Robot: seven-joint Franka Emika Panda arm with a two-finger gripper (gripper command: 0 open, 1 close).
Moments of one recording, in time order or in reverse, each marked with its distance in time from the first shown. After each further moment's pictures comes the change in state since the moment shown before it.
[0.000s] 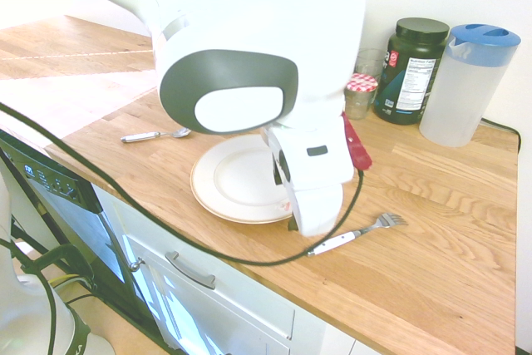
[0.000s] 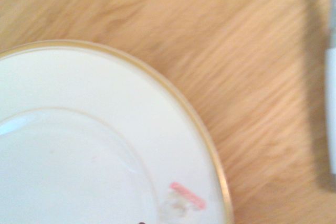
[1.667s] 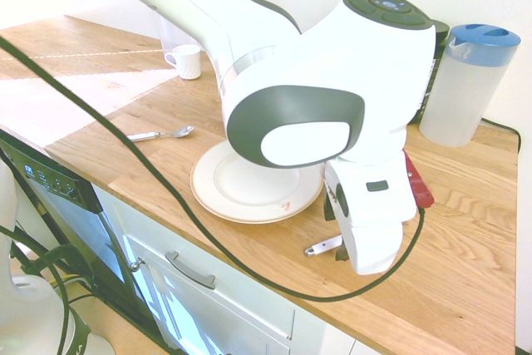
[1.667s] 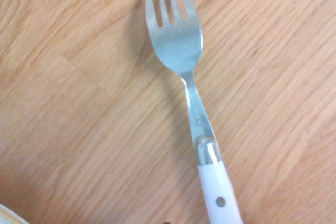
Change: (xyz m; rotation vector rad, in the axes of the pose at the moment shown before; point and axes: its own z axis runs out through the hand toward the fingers) arm 0.056 -0.028 0.023 -0.039 0.080 0.051
